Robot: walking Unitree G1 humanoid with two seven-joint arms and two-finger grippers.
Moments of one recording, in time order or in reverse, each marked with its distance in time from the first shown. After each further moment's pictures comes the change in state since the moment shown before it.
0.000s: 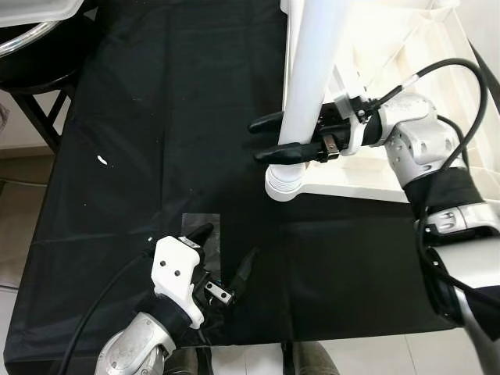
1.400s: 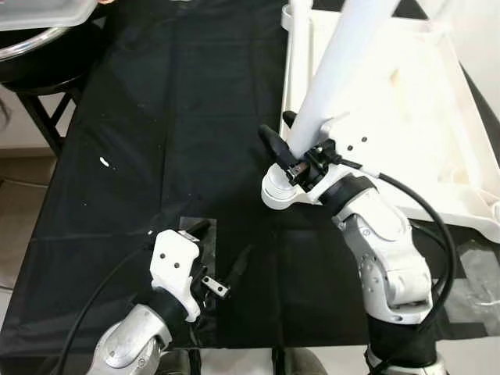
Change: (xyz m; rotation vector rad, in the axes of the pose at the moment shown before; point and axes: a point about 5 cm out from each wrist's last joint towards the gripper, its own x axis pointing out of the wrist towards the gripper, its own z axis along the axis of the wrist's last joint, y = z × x) left arm 0.007 0.006 -0.003 0.010 0.005 0.003; right arm 0.044 0.083 -0.026 0.093 -0.064 -1.136
